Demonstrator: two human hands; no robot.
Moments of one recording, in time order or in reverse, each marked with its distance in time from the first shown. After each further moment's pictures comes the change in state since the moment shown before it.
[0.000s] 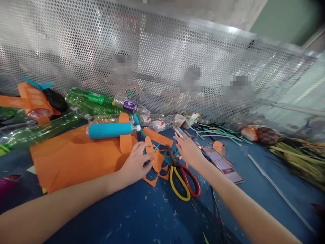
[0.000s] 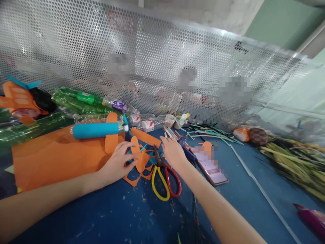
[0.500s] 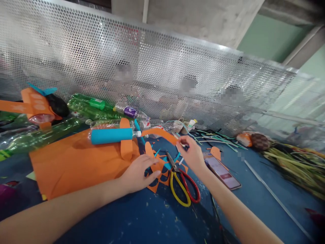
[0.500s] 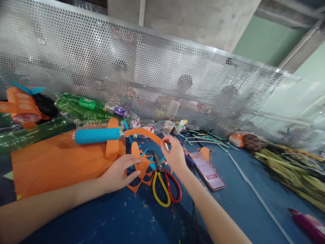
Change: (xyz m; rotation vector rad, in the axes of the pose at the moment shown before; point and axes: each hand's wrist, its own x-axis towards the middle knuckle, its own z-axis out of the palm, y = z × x) left_hand -0.001 0.007 -0.006 -0.367 -0.106 -0.025; right_hand -0.001 -0.012 -0.009 0.202 0.357 0.054
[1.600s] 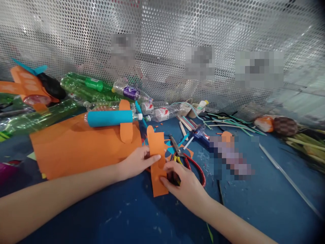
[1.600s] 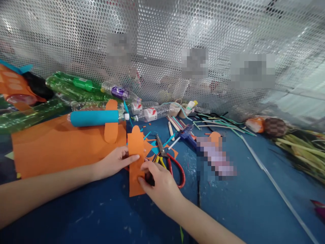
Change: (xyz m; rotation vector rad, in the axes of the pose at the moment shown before) left_hand 0.000 0.007 0.010 -0.630 -0.186 -0.369; right_hand -0.103 -0.054 -0.001 0.473 -0.420 -0.008
